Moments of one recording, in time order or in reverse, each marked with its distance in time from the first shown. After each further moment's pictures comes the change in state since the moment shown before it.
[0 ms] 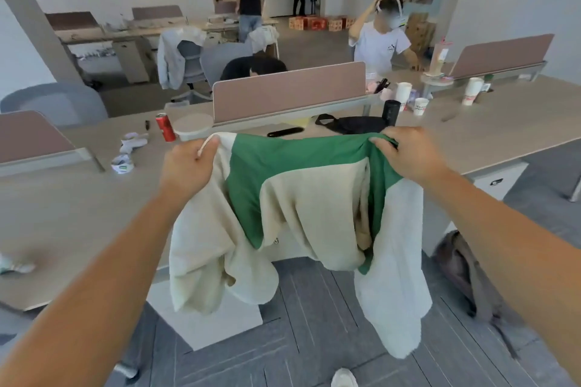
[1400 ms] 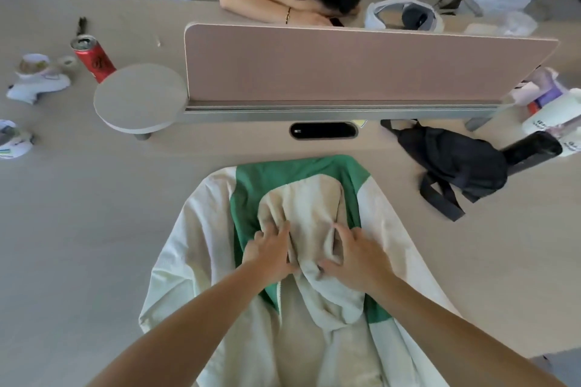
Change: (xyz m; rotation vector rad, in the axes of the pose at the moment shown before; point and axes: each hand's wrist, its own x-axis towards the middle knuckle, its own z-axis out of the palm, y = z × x) left_hand 0.277 -0.179 0.439 0.384 -1.054 -0.260; right_hand 0.247 0.121 0.465 -0.124 -1.127 0.271
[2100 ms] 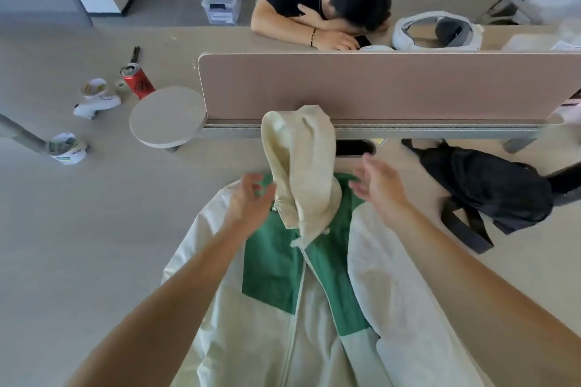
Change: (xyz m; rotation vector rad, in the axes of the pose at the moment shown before) left_hand 0.026 -0.013 -0.099 -0.936 0.568 -0.302; right_hand 0.092 -0.001 -0.136 1.368 0.133 0.124
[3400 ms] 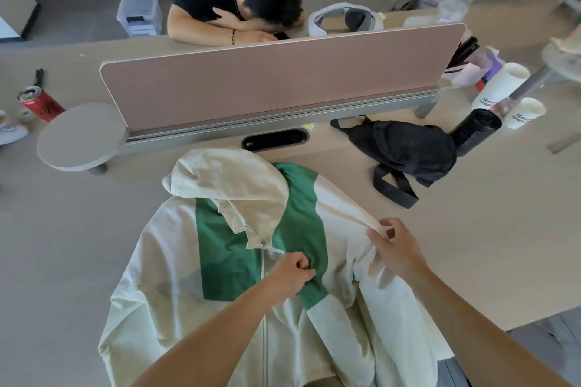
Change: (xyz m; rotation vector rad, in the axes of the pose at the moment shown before) left_hand -0.132 -0.023 0.143 0.216 -0.776 -0.132; right_hand -0.084 0.145 -0.168 -0.561 0.247 0.049
